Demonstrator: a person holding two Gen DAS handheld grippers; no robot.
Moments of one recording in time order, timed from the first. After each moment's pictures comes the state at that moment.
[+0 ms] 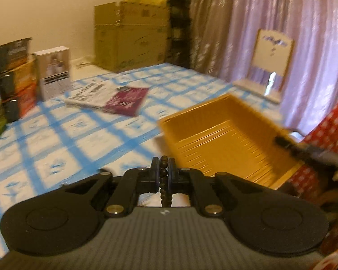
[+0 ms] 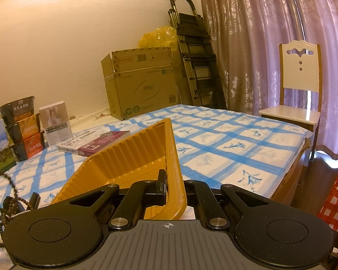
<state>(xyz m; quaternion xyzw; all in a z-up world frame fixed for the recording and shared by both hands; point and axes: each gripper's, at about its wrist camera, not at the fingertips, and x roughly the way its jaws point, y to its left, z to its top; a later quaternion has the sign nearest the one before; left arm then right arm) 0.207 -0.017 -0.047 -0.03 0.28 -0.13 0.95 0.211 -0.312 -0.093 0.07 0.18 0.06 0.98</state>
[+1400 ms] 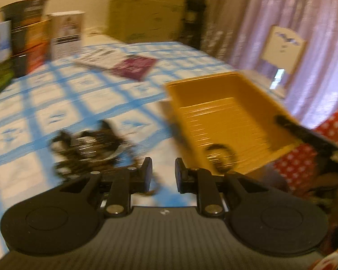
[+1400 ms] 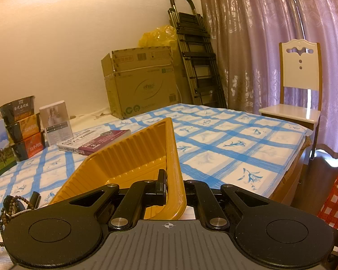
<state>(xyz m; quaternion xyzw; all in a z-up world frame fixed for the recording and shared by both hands) 0.176 0.005 -0.087 -0.07 0.34 -0.08 0.93 0.211 -0.308 -0.092 0.07 0.18 0.06 0.98</state>
